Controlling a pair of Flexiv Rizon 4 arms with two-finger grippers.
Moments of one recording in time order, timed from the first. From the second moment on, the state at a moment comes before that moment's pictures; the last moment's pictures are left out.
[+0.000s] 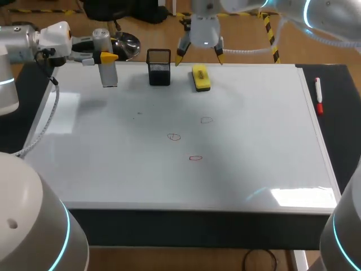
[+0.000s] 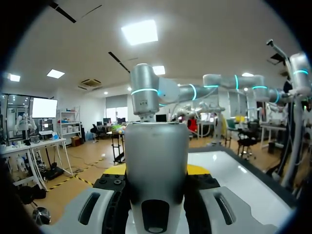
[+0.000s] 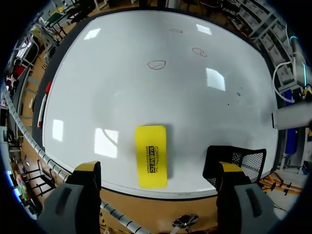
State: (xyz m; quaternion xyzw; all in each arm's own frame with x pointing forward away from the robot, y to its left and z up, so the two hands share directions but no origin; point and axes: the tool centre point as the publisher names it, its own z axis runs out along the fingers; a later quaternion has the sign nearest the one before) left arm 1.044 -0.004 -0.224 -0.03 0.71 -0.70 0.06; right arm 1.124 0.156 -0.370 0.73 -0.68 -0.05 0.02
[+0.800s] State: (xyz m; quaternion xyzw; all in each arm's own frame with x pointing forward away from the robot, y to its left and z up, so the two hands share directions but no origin) left arm 1.044 -0.004 -0.224 -0.03 0.71 -0.70 0.06; right arm 1.108 0.140 -0.405 0.77 -0.63 -0.06 0.03
